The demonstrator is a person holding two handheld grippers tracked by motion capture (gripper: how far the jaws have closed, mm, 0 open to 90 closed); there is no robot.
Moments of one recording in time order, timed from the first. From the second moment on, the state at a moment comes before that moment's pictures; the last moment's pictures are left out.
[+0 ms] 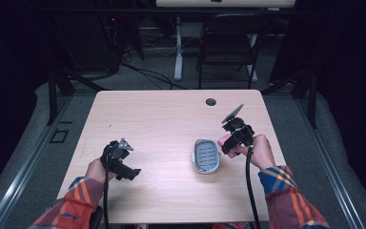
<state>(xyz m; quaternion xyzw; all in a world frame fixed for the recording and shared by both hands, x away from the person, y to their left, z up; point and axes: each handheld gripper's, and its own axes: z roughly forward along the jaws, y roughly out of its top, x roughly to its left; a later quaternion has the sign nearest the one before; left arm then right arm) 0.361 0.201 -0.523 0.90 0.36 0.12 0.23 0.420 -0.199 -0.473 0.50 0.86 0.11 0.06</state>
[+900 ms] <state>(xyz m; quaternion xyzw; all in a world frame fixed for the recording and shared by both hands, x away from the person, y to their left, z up) 0.360 0.199 -0.523 0.90 0.35 0.12 0.22 0.431 -0.158 -0.468 0.48 0.87 0.08 0.04</state>
